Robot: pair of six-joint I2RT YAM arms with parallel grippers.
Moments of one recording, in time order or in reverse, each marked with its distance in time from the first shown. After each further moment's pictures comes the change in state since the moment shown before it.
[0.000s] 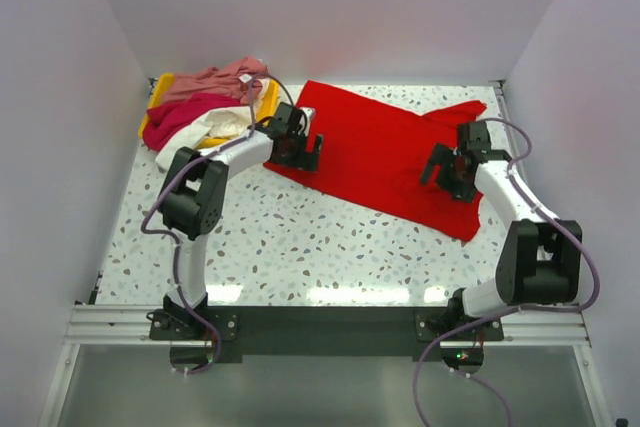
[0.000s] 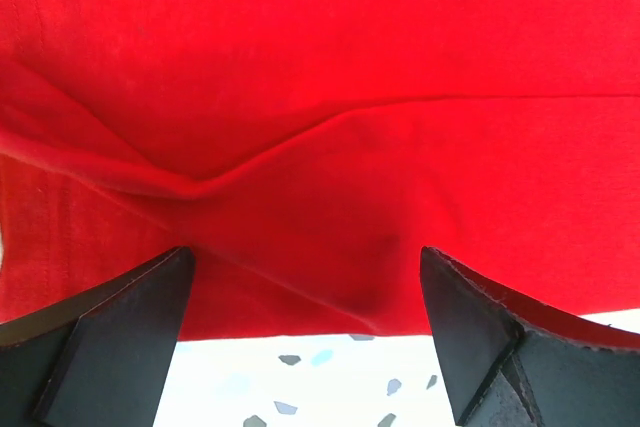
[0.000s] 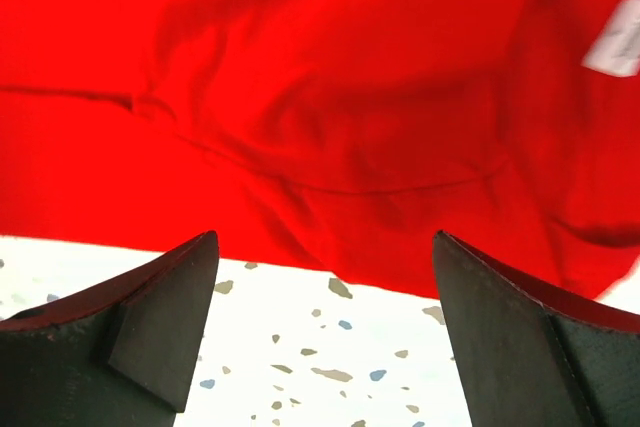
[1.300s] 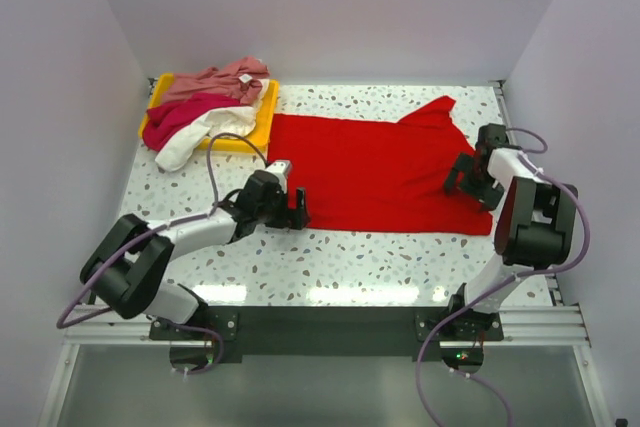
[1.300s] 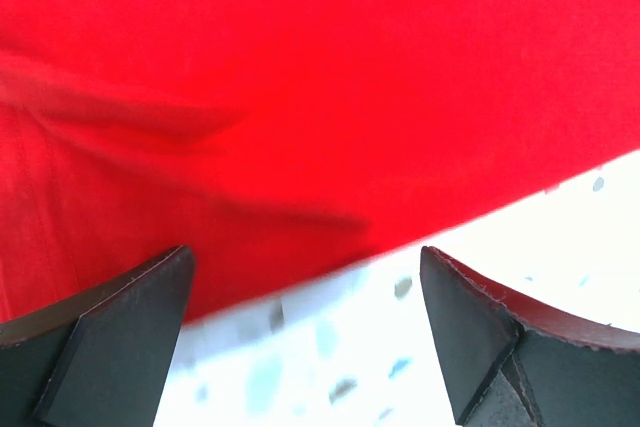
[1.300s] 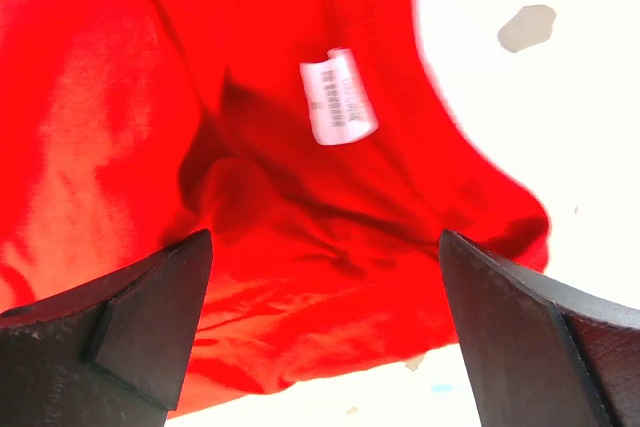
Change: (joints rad) left arm -0.117 -0.579 -0.864 0.493 0.005 -0.246; right arm -0.198 0.267 0.066 0.003 0.093 -0.088
